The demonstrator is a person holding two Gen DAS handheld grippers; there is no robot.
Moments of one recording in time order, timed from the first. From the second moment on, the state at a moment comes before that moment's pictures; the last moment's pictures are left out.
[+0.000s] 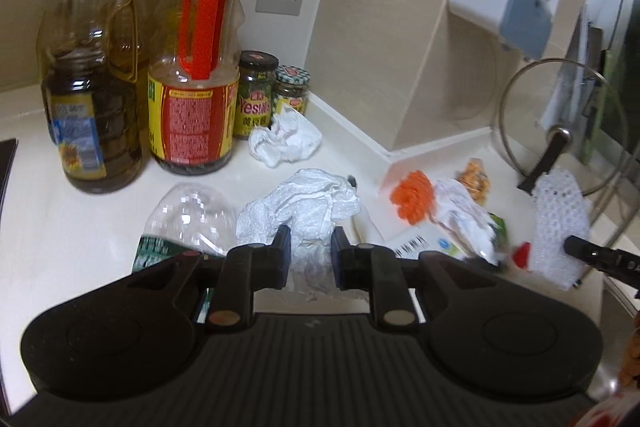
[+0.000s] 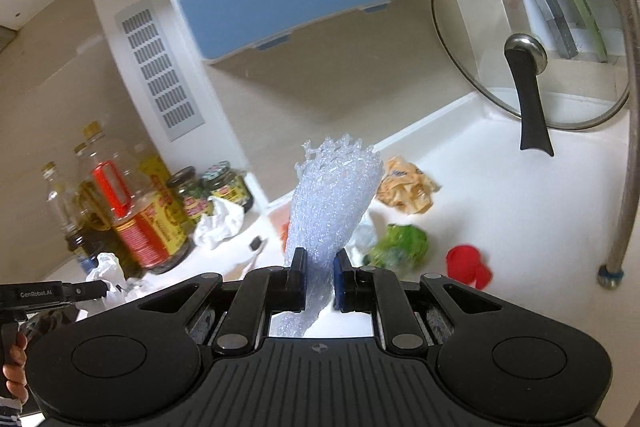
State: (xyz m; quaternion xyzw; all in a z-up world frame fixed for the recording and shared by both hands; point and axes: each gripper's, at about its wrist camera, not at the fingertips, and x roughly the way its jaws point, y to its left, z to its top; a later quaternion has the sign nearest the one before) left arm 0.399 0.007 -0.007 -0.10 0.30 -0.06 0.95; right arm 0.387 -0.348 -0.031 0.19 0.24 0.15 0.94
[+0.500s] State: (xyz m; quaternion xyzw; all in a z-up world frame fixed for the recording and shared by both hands) left arm 0.289 0.032 -0.003 -0.10 0.31 -0.11 0.94; right arm 0.268 -0.294 -0.021 0.19 0.24 0.16 0.94
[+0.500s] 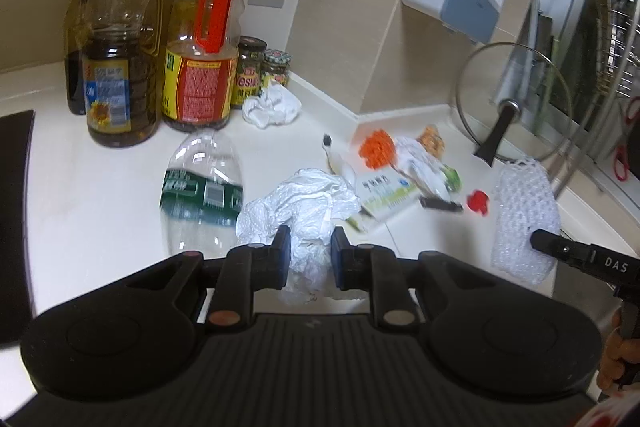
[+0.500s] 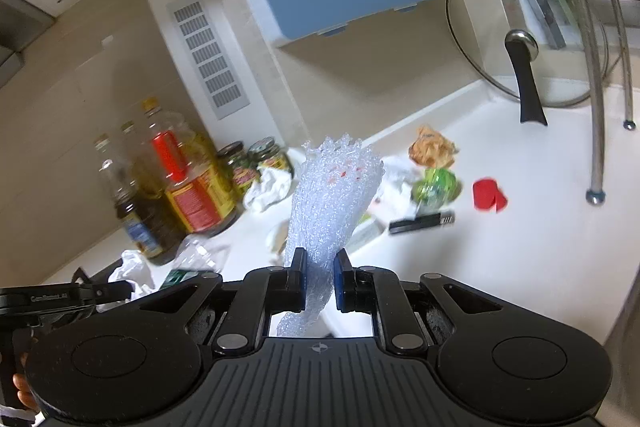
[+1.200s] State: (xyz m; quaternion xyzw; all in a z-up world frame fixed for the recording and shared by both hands) left arm 0.185 0.038 -0.020 -0.09 0.34 -0.14 0.92; right arm 0.146 -0.232 -0.043 0.19 0.29 0.17 0.92
